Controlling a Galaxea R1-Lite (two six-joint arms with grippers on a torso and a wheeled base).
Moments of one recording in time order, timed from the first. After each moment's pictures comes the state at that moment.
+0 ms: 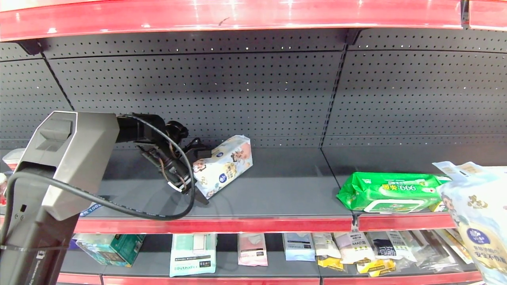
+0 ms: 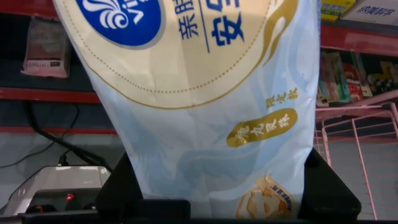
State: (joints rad) left arm -0.16 2.51 -2.00 0.91 -0.43 0.78; right arm -0.15 0.51 -0.33 0.31 -0.02 -0.25
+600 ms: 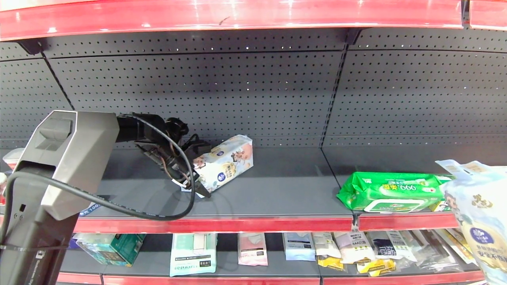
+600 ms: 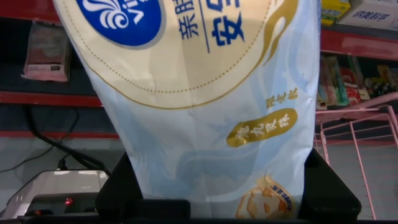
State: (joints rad) left arm -0.16 2.49 -2.00 0.82 -0.41 0.64; right arm -0.15 0.48 -0.33 0.31 -0.02 -0.25
